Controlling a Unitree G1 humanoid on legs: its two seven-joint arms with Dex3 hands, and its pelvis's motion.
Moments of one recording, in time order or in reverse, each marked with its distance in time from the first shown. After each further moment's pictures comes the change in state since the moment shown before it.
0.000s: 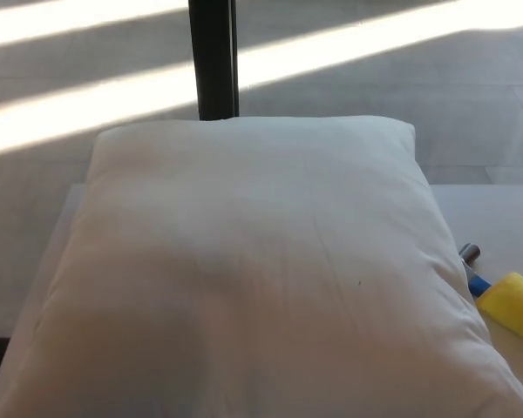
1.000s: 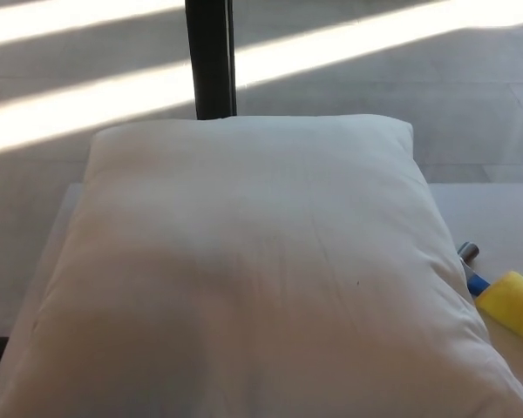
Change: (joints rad) left_arm -0.021 0.011 0.024 0.025 -0.060 -0.020 -0.003; right_arm -0.457 -0.278 -0.380 -0.030 0.298 0.313 0.002
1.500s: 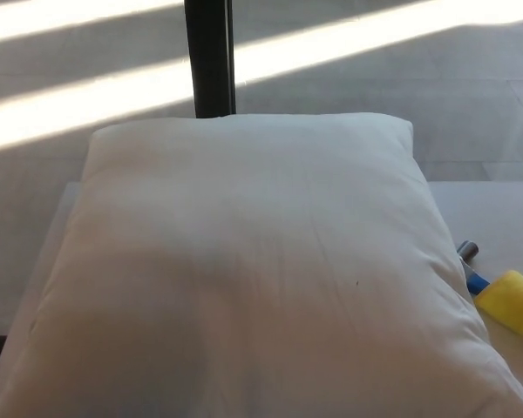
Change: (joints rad) left_arm -0.088 0.001 0.007 -0.026 -0.039 0.000 -0.044; right_arm 0.001 -0.001 0.472 -0.384 -0.106 -0.067 0.113
